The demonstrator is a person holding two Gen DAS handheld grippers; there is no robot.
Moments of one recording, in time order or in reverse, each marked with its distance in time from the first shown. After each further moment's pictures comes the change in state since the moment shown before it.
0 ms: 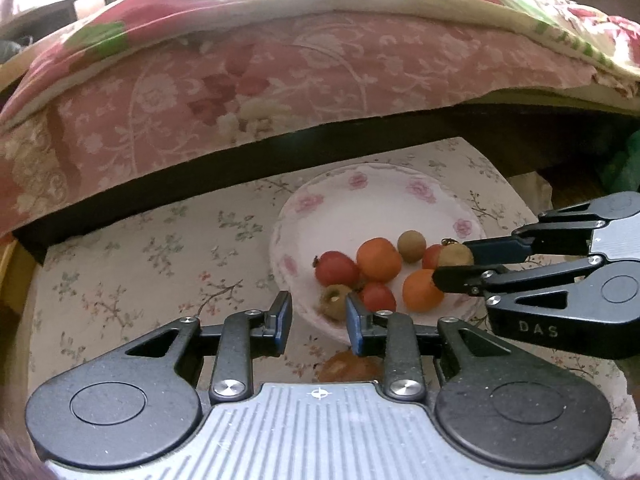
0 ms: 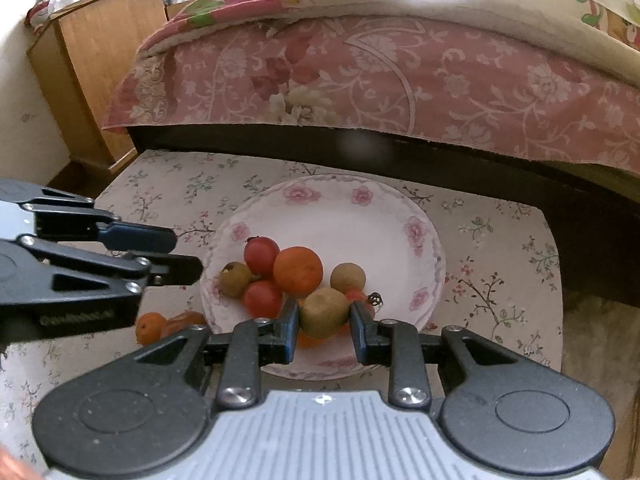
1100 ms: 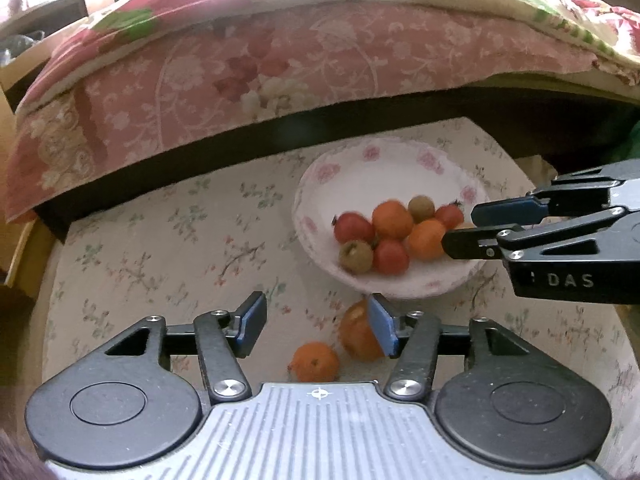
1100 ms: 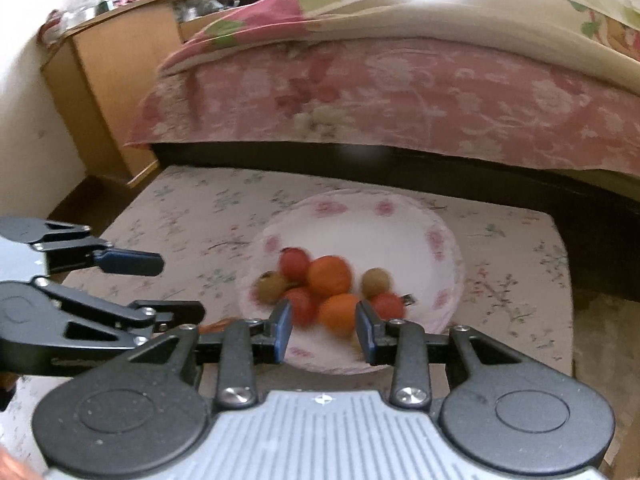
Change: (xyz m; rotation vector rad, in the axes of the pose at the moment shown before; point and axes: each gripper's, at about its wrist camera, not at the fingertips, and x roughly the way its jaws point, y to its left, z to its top) left arm -0.020 0.007 -0.023 0.015 0.029 0.033; right arm -0.021 0.019 -0.005 0.009 -0.040 0.052
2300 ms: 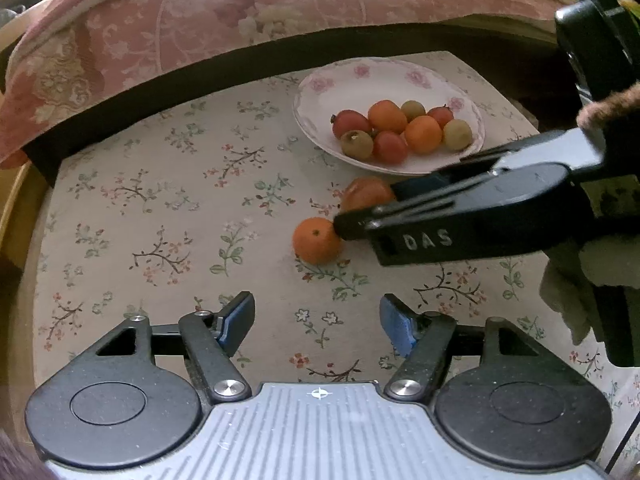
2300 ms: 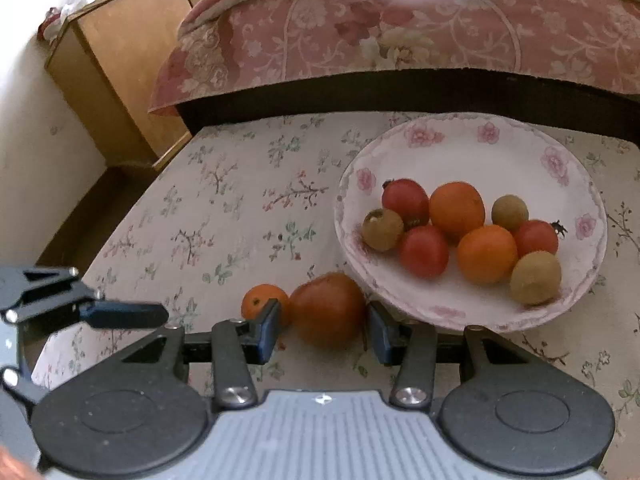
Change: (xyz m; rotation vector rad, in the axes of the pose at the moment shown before) left arm -0.004 0.019 -0.058 0.043 0.099 -0.071; right arm 0.066 0.053 -0.025 0.100 0.066 0.084
